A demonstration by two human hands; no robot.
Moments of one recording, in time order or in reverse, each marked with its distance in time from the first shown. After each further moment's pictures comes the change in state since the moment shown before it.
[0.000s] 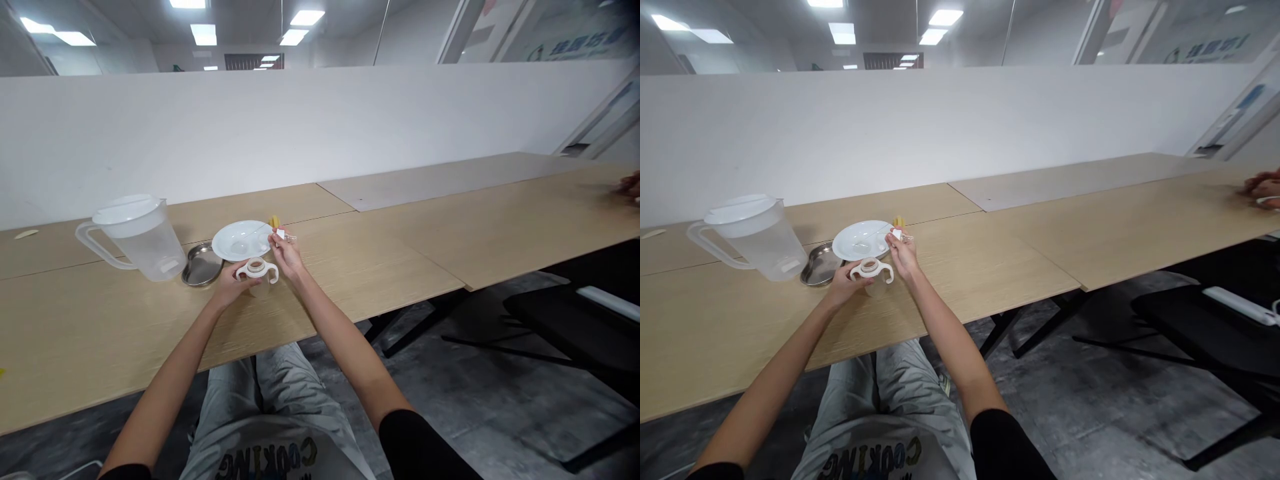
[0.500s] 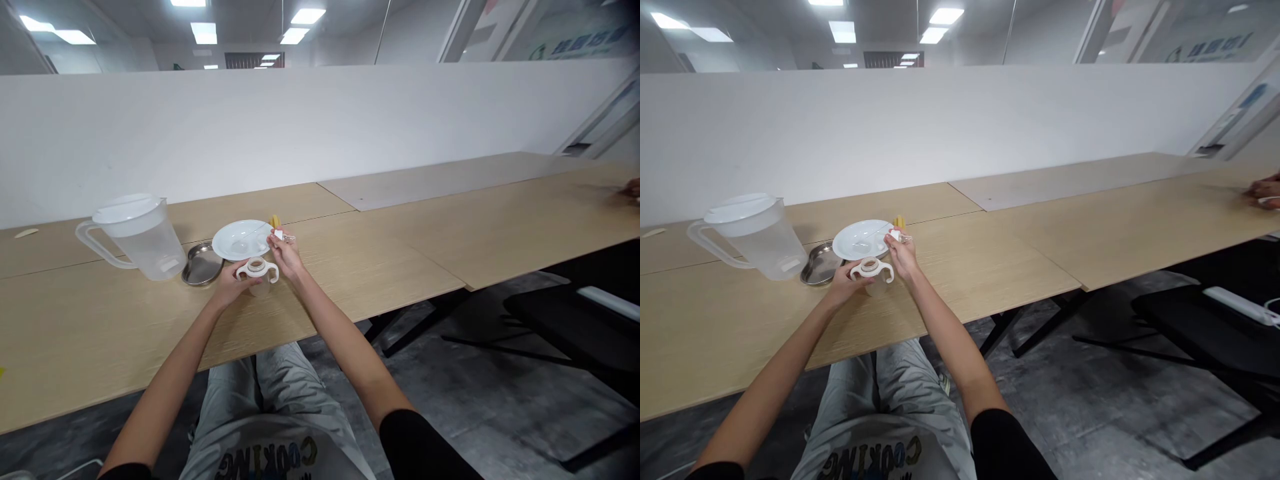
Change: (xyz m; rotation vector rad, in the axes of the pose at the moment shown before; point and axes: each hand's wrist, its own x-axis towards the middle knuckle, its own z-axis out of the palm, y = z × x) left_hand -0.001 0.003 0.001 -0.010 -0.002 0.006; right_hand -0.002 0.001 0.002 0.016 0.039 0.049
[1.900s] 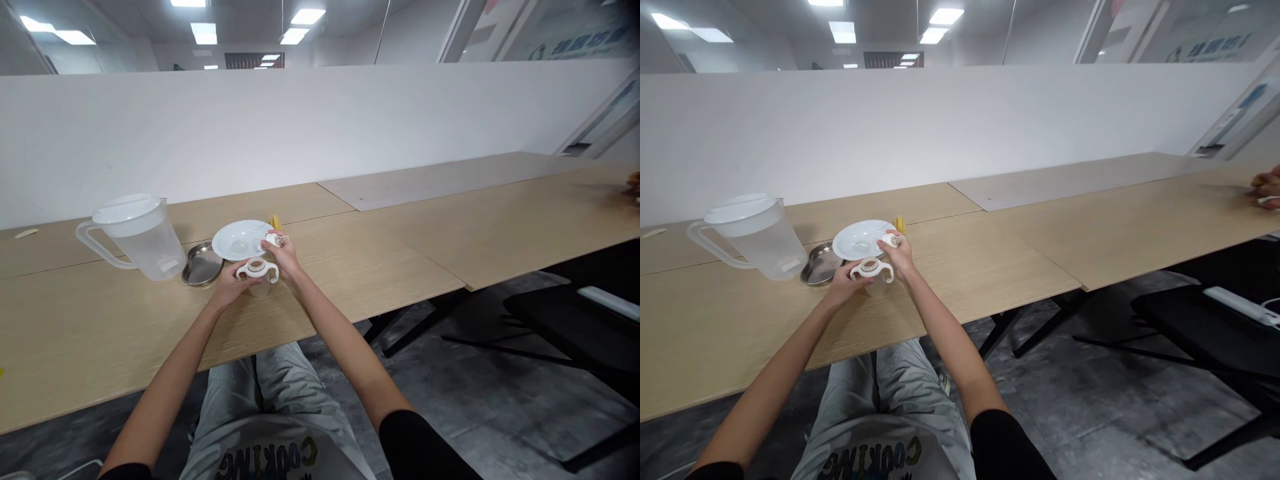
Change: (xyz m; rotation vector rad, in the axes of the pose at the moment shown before) left_hand 0.000 -0.001 -0.001 0.010 0.012 0.002; right_hand -0.005 0.007 -0.001 -0.385 -0.041 -0.077
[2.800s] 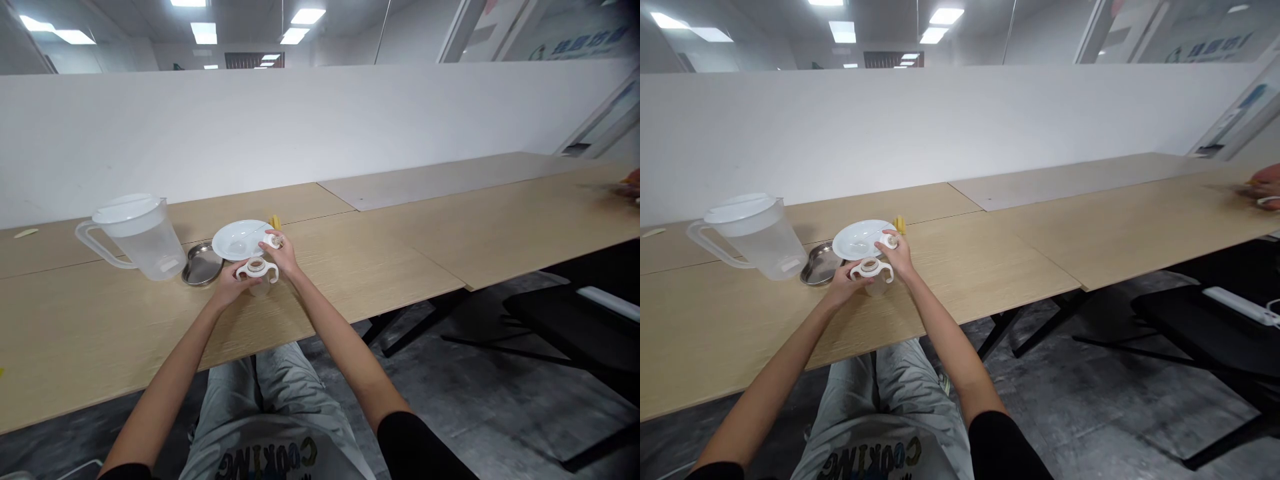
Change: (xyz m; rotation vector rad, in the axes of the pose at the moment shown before) left_hand 0.001 -0.003 -0.001 0.018 -0.018 0.014; right_hand 0.000 -0.002 -0.005 -0.270 -0.074 -0.153
